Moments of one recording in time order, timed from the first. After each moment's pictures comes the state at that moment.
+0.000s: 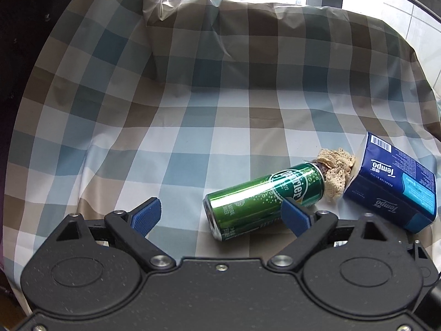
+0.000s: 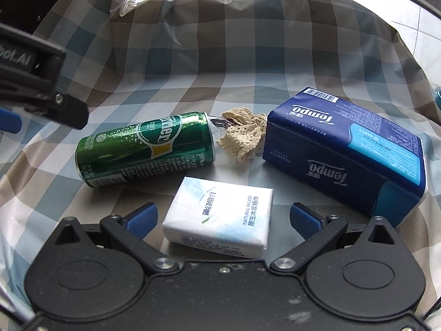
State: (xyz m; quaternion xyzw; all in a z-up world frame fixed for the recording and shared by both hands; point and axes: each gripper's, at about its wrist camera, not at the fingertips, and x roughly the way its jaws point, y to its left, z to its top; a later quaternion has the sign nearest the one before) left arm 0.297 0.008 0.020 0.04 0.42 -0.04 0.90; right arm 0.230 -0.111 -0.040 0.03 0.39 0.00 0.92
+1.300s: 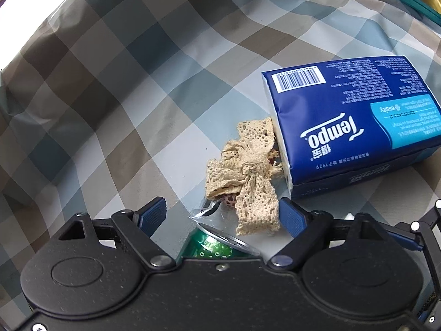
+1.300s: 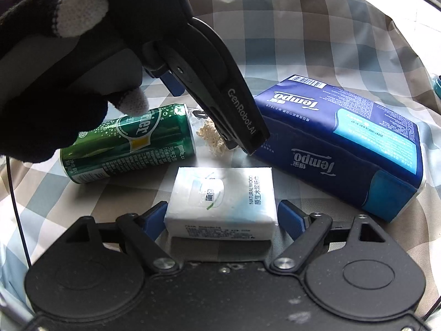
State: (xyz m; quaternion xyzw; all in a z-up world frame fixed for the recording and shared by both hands) left arm 0.383 -0.132 -0.041 0.33 0.45 -0.27 0.79; right arm 0.233 -0.135 -0.051 0.04 0.39 0.00 0.92
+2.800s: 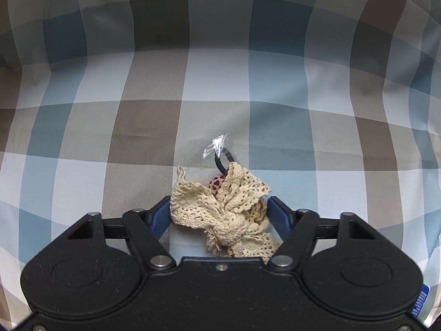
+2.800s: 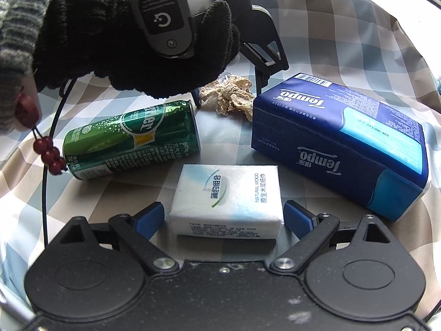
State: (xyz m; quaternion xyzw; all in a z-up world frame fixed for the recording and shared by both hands) left arm 0.495 -0.124 -0.056 0.01 0.61 -0.08 0.79; right arm 0.234 -0.133 -0.054 0.04 0.40 0.01 0.92
